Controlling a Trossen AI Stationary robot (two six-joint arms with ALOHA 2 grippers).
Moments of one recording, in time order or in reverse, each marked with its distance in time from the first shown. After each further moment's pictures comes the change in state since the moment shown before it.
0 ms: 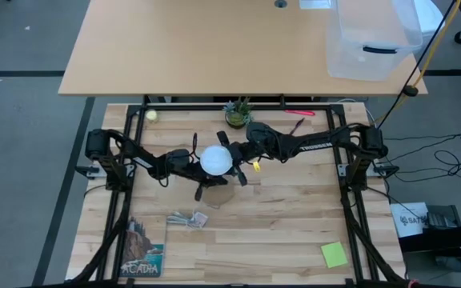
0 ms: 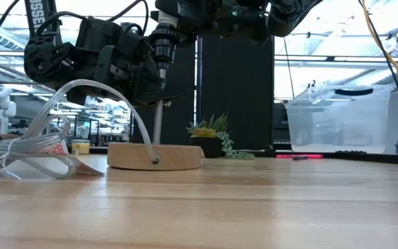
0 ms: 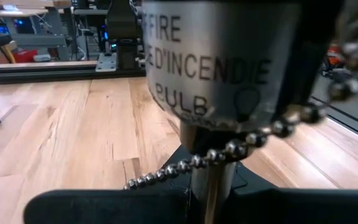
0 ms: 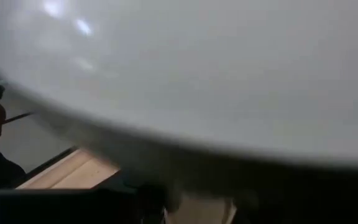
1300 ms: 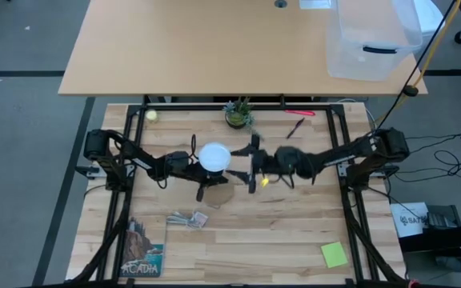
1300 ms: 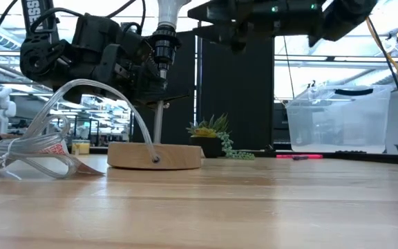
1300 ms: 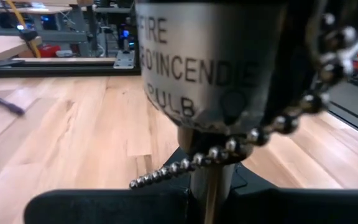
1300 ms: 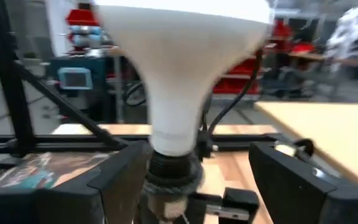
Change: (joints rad) left arm 0.005 0.000 -0.001 0.001 -0.126 -0.027; right arm 0.170 -0.215 -0.403 0.298 0.682 0.131
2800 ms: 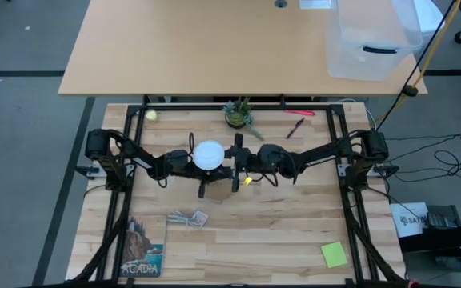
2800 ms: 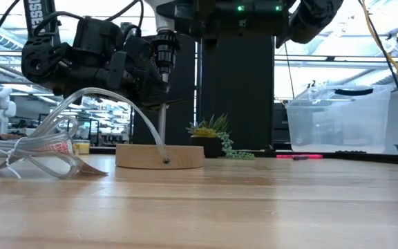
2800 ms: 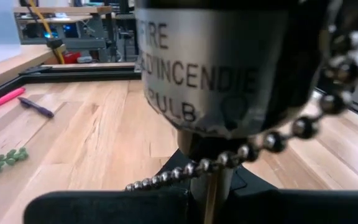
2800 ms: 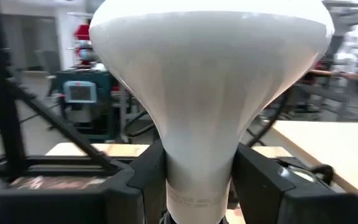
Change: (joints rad) left arm -0.008 0.000 -0.001 0.028 -0.041 0.028; right arm -0.018 0.203 0.207 0.042 -0.045 -0.017
